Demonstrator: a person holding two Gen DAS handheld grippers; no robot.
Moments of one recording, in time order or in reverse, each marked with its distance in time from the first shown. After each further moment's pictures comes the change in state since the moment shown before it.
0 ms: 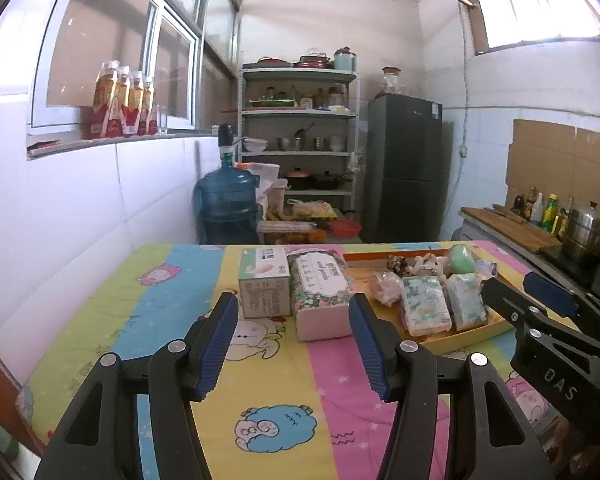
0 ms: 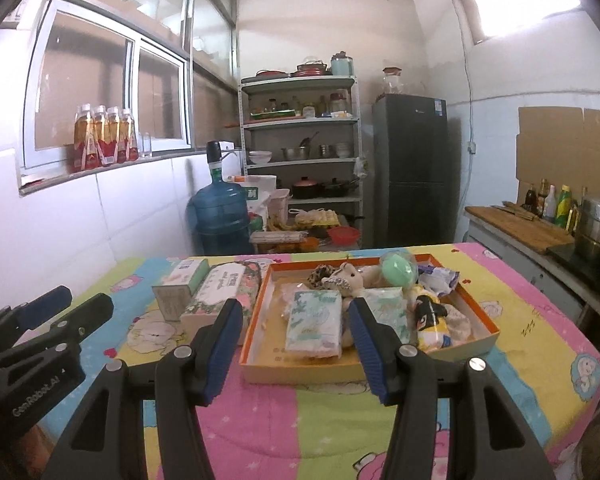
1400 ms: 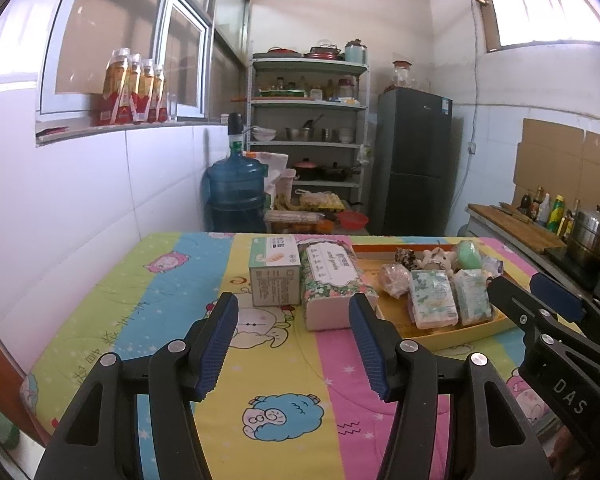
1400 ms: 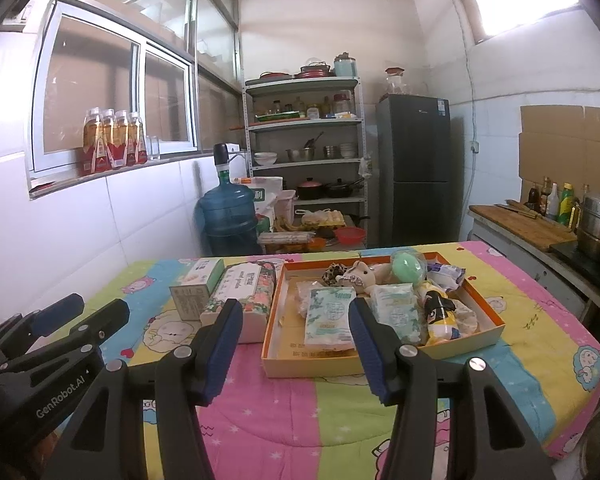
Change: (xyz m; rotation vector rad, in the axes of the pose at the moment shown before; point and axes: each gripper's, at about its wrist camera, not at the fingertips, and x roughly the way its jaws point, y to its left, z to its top) left arm -0.001 0.007 0.000 -0.028 0.036 0.021; right arm -0.011 0.020 0.002 0.007 0.002 0.010
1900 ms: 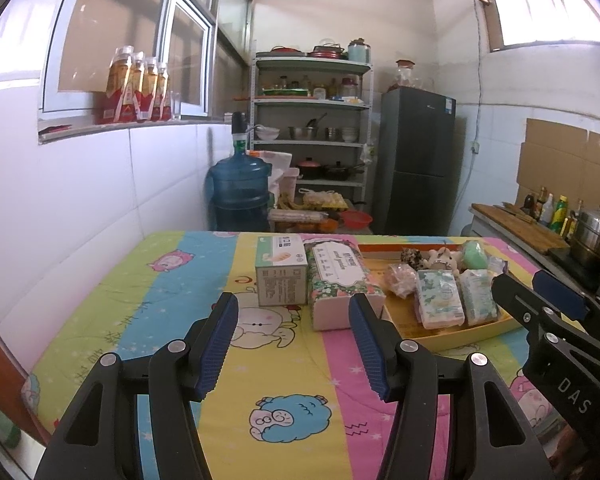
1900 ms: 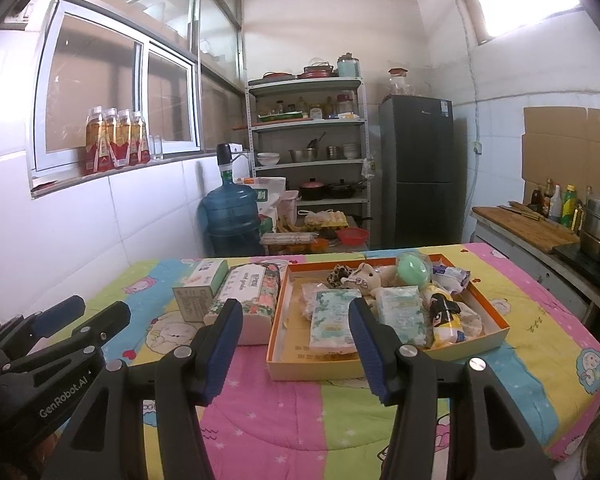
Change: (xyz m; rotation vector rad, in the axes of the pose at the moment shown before) left arm 0.003 0.006 -0.001 -0.002 0.002 0.010; right arm 0.006 0.007 0.002 -0.007 -0.001 0.010
